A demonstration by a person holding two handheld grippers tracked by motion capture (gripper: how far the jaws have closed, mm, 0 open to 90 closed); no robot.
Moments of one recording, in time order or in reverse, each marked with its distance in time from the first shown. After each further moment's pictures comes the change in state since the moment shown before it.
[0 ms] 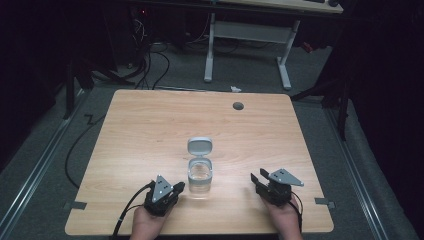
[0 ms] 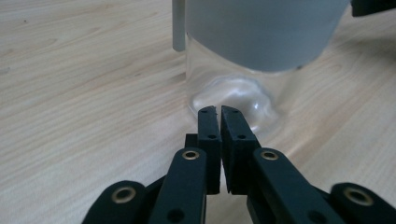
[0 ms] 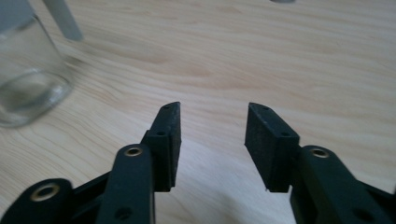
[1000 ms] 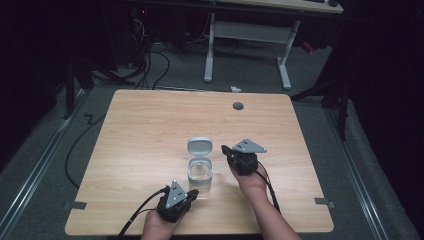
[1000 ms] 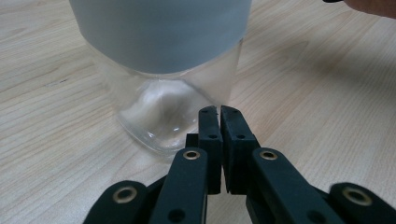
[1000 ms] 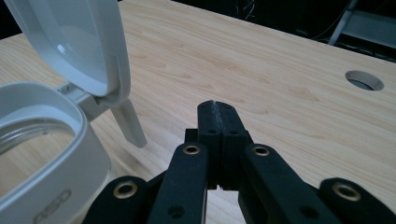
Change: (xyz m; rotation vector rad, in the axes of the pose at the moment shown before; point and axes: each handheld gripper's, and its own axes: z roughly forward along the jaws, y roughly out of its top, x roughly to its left) left arm -0.028 -0.018 0.012 0.065 -0.098 0.006; right arm 0.049 0.089 0.068 -0.038 0.127 -0.101
